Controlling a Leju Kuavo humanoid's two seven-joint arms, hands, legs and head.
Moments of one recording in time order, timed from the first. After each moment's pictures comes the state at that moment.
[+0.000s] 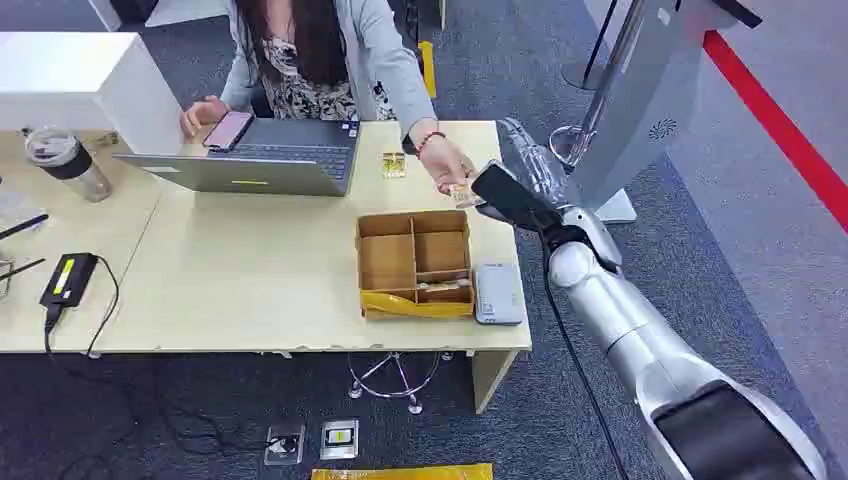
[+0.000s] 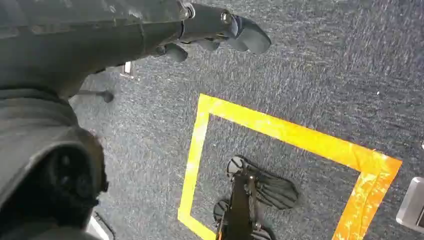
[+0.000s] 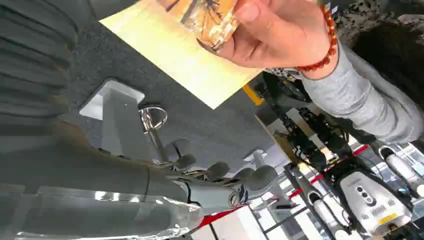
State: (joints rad) left arm -0.16 0.32 -1.06 -0.16 1.26 0.13 0.11; right arm -0.90 -0.02 0.57 -0.55 0.42 -0.25 -0.30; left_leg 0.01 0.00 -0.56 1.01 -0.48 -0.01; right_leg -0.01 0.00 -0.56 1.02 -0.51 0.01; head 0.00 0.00
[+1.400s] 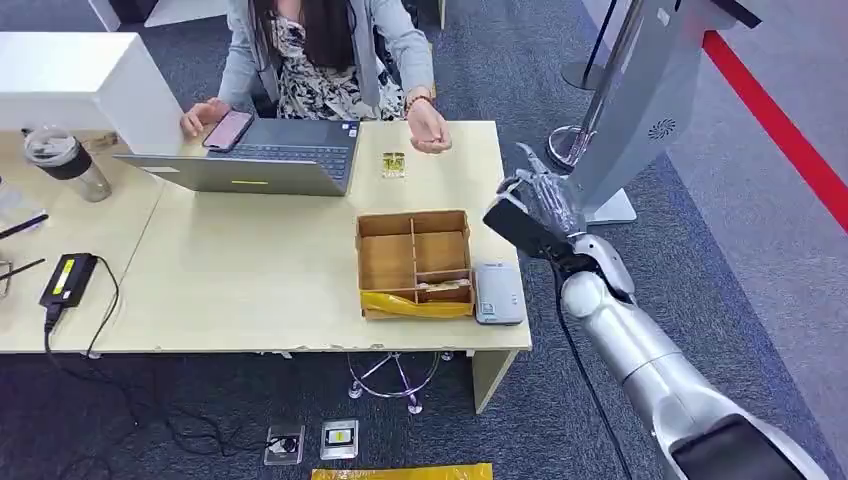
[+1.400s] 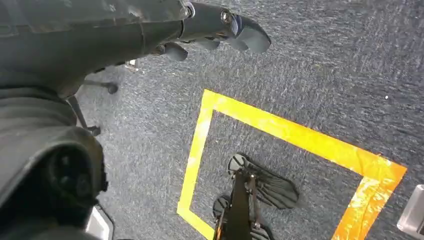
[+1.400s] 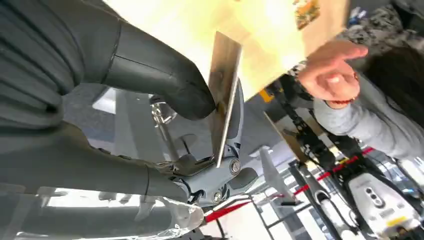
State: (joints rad) left arm -0.16 0.32 -1.08 -0.16 1.32 0.16 0.12; right arm -0.77 -0.12 0.57 -0.71 0.46 -0.26 -0.28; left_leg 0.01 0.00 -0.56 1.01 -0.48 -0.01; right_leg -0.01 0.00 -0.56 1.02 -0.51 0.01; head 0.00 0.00
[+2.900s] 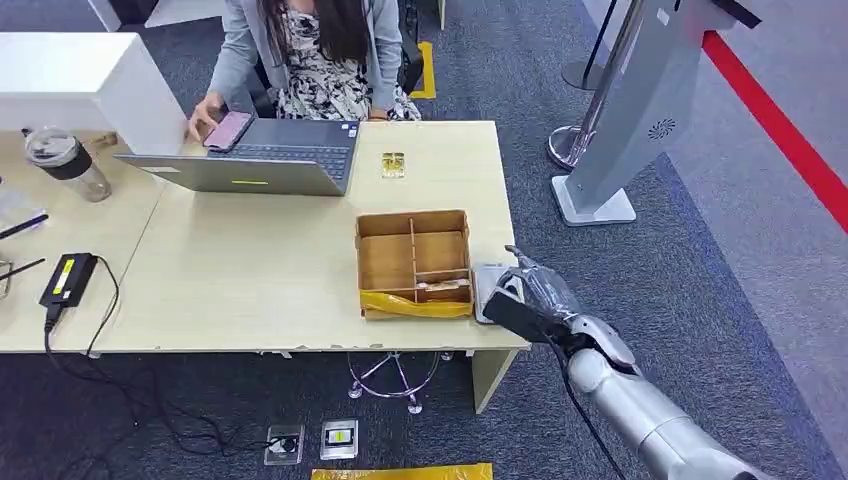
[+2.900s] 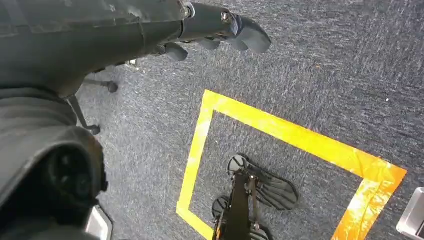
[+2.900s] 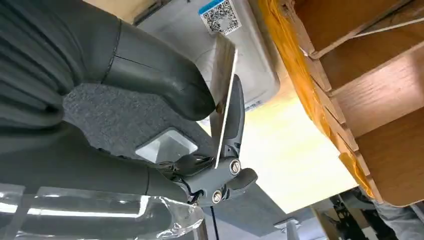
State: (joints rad) left arm -0.16 0.32 -1.08 -0.16 1.32 0.16 0.12; right arm -0.59 -0.21 0.74 -0.68 0.39 -0.23 -0.28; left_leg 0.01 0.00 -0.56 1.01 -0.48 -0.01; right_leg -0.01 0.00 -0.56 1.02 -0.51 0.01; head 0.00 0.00
